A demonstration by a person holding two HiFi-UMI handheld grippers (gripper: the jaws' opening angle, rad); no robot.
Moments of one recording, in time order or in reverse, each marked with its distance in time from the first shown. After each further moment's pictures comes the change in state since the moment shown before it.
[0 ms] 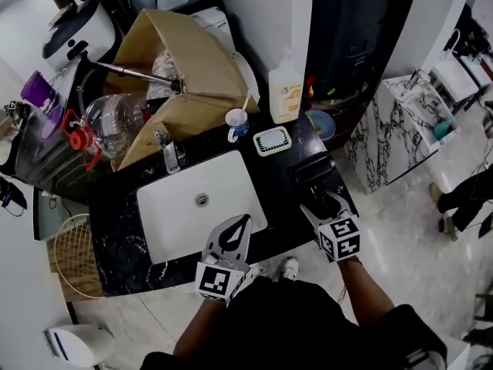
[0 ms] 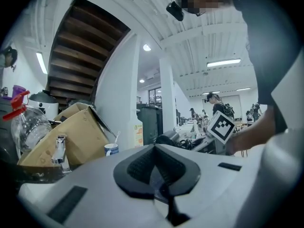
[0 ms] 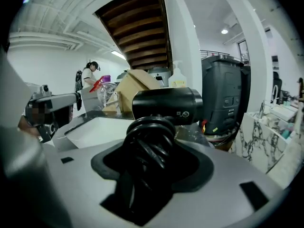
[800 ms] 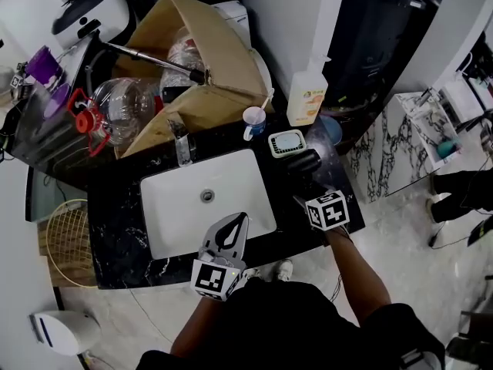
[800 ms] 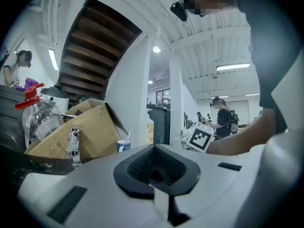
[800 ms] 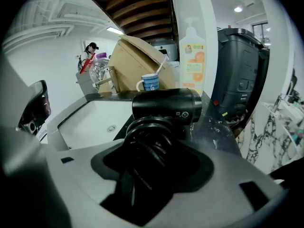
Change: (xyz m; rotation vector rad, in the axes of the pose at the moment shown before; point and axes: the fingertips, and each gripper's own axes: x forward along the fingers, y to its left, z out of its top) left arm -0.017 0.048 -0.014 -0.082 -0.022 0.079; right arm 0.101 0.007 -0.019 -0.003 0.303 0.059
